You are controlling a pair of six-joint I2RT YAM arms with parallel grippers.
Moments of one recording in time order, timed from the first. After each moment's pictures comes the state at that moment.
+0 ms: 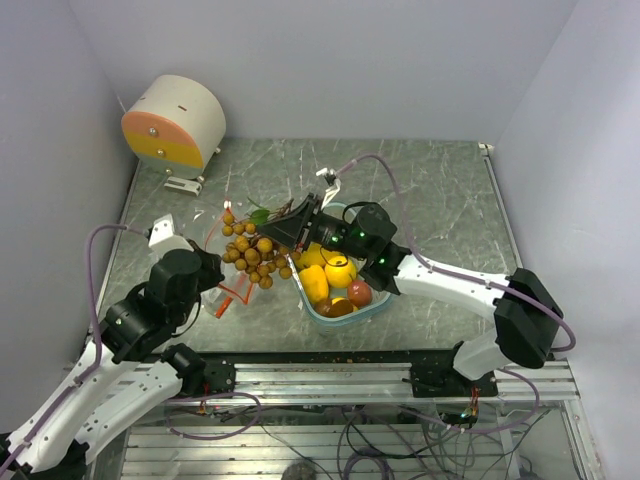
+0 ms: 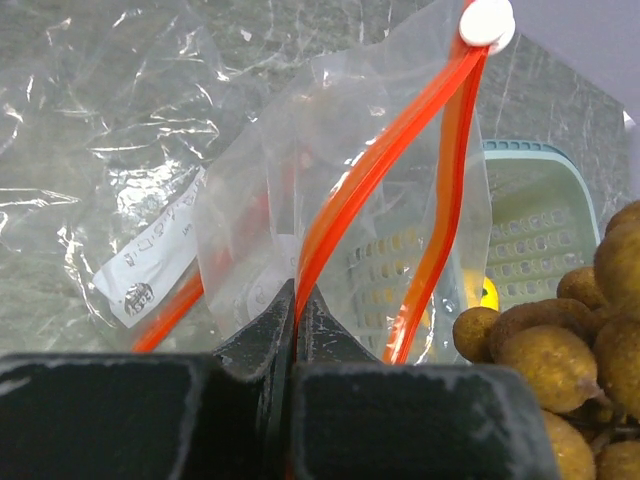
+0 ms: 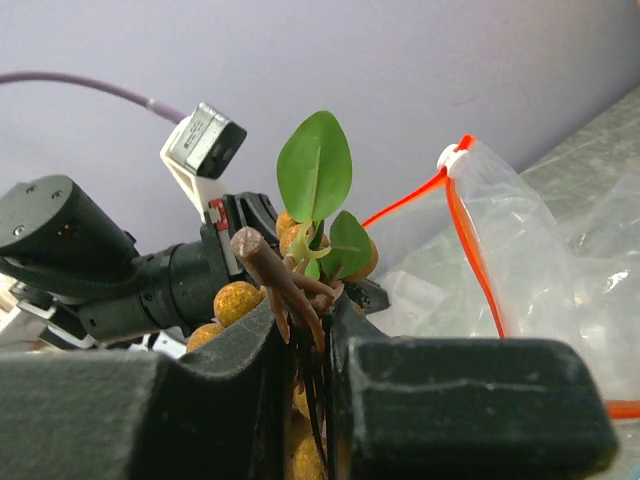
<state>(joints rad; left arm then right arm) -0.67 0.55 0.82 -0.75 -0.55 -0.81 0.93 1.49 1.00 0.71 -0.34 0.75</state>
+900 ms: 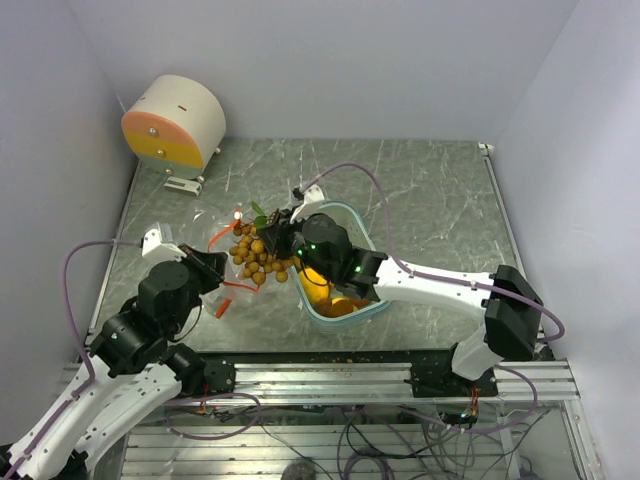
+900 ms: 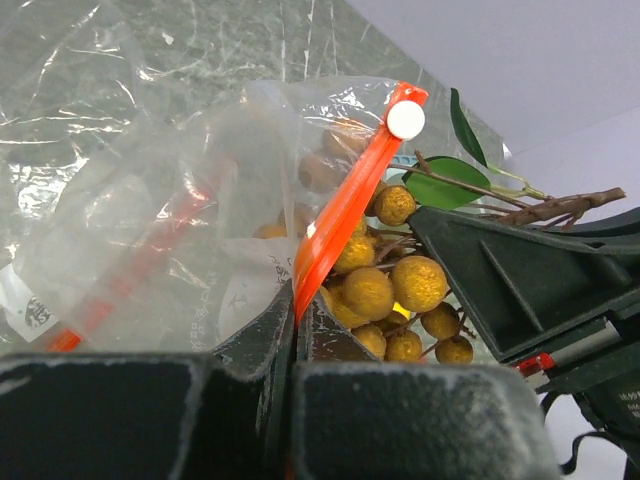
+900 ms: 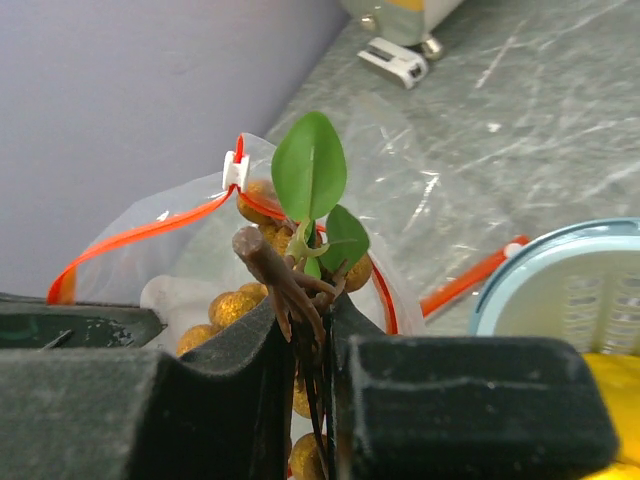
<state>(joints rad) -0.67 0.42 0.73 -0.63 -0.50 -0.92 1.10 1.58 1.14 0.30 0.29 0.57</state>
